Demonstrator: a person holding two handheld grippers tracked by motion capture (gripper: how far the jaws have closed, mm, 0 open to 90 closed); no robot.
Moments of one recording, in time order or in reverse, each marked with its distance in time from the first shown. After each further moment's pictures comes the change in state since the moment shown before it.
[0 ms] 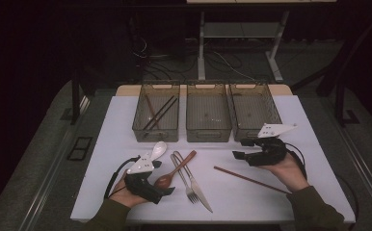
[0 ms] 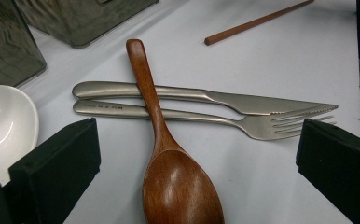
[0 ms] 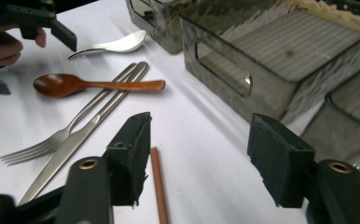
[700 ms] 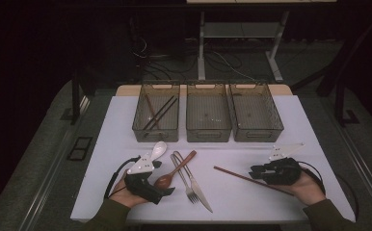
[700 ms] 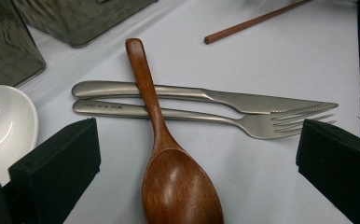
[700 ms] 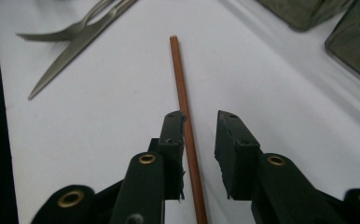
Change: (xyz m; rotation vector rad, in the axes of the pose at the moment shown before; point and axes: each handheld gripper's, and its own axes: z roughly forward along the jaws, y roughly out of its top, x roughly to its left) left arm 0.000 0.000 0.000 0.004 0.001 0.004; right arm 0.001 -0.057 -0.019 0.190 0.056 -0.057
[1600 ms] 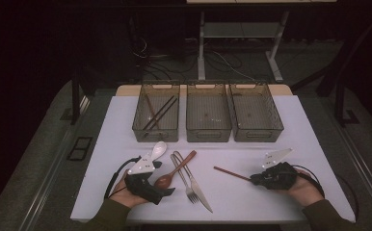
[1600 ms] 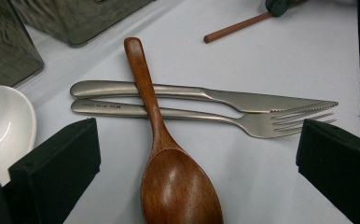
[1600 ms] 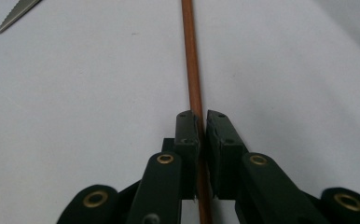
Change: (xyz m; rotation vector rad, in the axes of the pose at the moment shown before) left arm -0.001 0.000 0.001 0.006 0.000 0.005; right arm 0.002 -0.009 0.017 0.144 0.001 -0.075
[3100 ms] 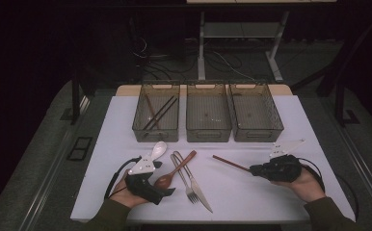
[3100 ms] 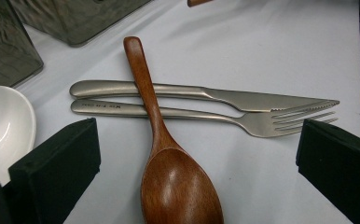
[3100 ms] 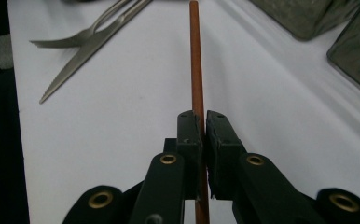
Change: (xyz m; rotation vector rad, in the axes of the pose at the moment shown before) left arm 0.000 0.000 0.000 0.001 0.001 0.003; right arm -0.008 0.015 -0.023 -0.159 0.034 0.064
